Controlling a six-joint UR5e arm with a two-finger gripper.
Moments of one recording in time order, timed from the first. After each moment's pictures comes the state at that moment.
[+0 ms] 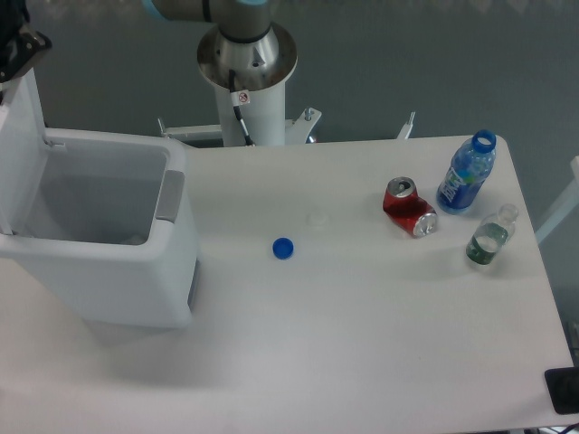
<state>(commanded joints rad) 1.93 -1.53 -1.41 -1.20 1.43 0.17</state>
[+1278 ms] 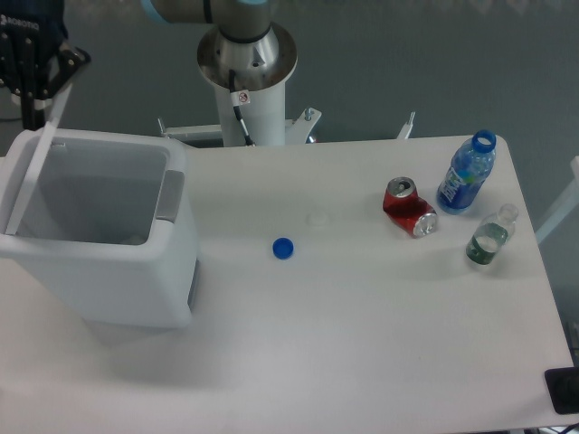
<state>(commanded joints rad) 2.00 -1.53 -1.44 -1.21 1.44 0.17</state>
